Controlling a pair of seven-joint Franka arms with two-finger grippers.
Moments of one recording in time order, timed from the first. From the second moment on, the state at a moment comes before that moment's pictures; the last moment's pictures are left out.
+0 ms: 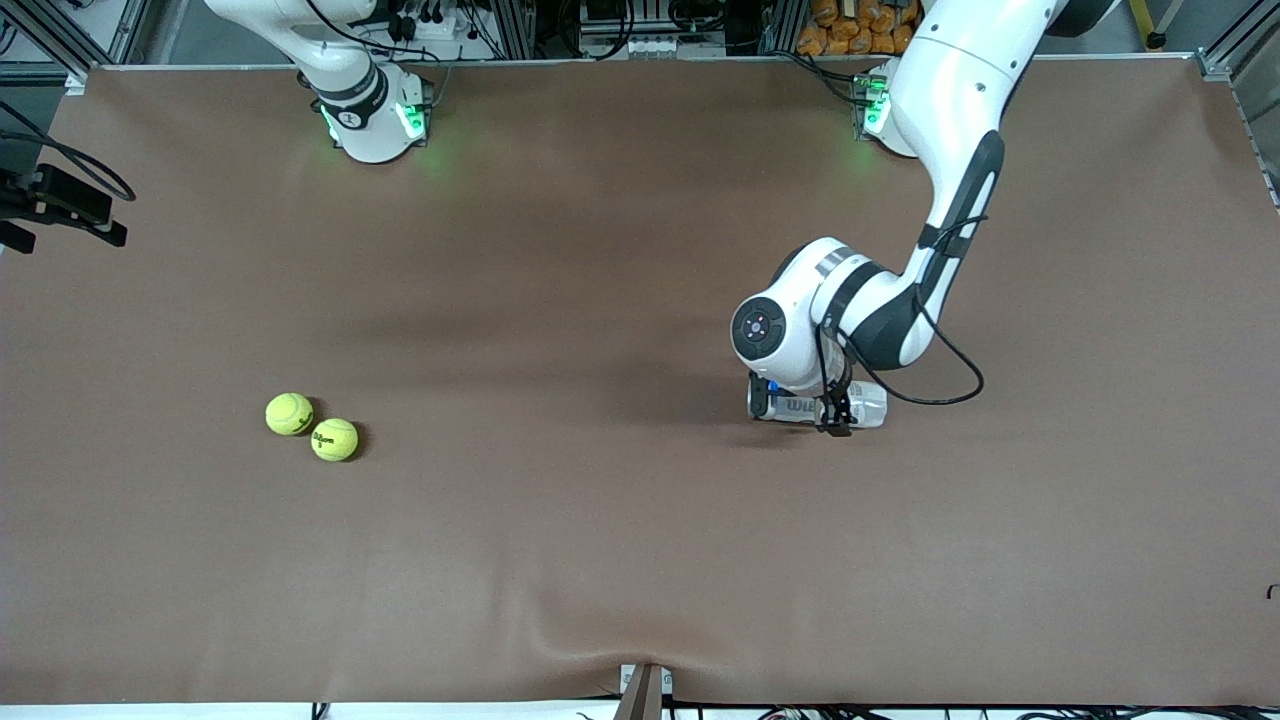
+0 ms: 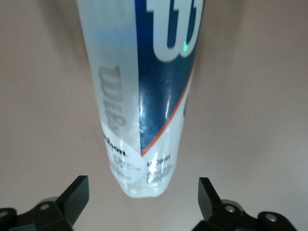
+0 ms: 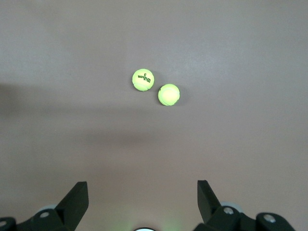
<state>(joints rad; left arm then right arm) -0.47 0.64 -0.10 -1.63 0.54 1.88 0.83 -0.01 0.01 -0.06 -1.46 0.04 1.41 -0.12</state>
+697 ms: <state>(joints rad) -0.46 0.66 -0.10 -1.67 0.62 1.93 0.83 -0.01 0.01 -0.06 -1.46 0.04 1.41 -0.12</state>
